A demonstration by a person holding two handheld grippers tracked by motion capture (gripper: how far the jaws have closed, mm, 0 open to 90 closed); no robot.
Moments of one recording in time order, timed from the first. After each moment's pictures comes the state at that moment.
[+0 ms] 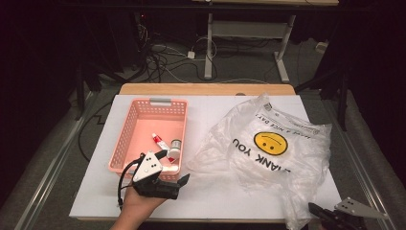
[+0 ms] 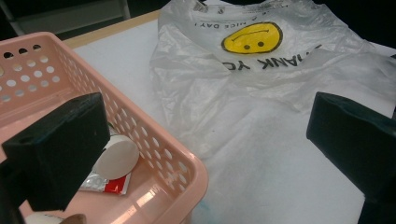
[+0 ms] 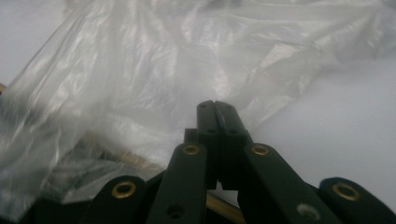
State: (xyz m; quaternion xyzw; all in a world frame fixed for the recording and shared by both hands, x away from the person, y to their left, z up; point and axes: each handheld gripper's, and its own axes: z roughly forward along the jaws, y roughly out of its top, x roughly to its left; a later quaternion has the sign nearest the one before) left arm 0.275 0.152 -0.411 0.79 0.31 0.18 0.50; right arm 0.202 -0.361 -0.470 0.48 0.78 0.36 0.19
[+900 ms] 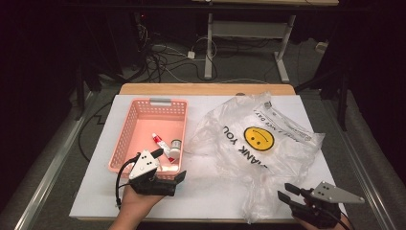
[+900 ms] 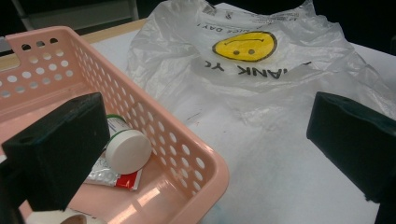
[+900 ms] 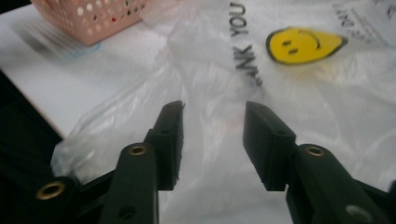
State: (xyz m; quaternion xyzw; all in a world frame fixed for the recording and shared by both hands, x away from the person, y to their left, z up) left arm 0.280 0.162 -0.417 0.77 0.34 0.18 0.51; right arm 0.230 -0.297 -0.429 0.38 0.78 0.45 0.19
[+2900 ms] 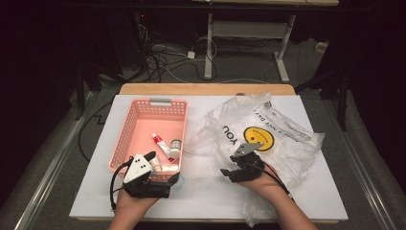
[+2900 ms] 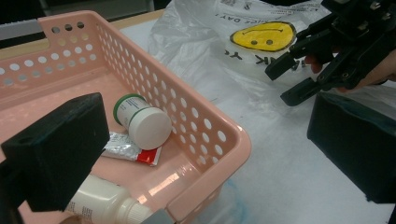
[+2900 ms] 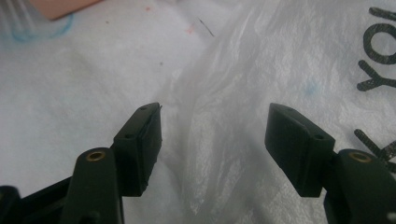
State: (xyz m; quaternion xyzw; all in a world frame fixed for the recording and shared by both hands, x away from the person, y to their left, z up) left arm 0.273 0.174 -0.424 0.77 0.36 0.20 0.49; right arm 0.363 -0.159 -0.469 0.28 0.89 0.34 0.11
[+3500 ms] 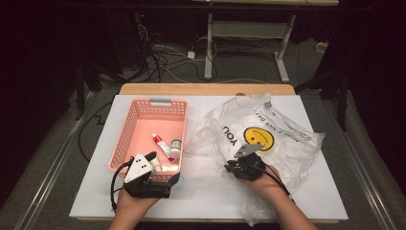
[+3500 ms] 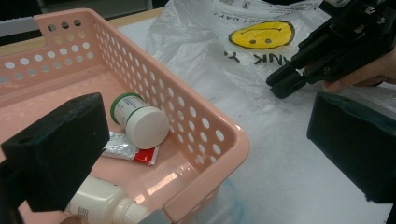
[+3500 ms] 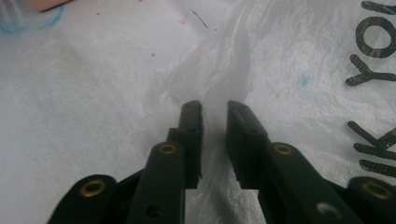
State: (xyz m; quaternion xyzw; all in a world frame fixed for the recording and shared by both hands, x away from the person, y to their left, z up) left arm 0.273 0.173 -0.425 0.77 0.36 0.20 0.49; right arm 0.363 -0.164 -0.472 0.29 0.89 0.34 0.12
